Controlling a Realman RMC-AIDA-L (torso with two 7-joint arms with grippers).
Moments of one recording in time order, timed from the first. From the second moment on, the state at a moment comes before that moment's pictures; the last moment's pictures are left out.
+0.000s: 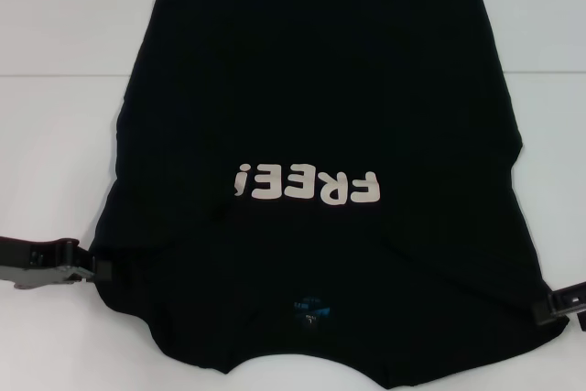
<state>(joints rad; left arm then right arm) -0.55 -1.94 0.61 0.71 2.45 1.52 -2.42 0.61 2.02 -0.64 -0.96 -2.72 -1.73 2.56</state>
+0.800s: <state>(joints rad) -0.56 -1.95 0.61 0.71 2.45 1.52 -2.43 0.63 2.03 -0.65 -0.87 -2.71 -1.65 2.53</state>
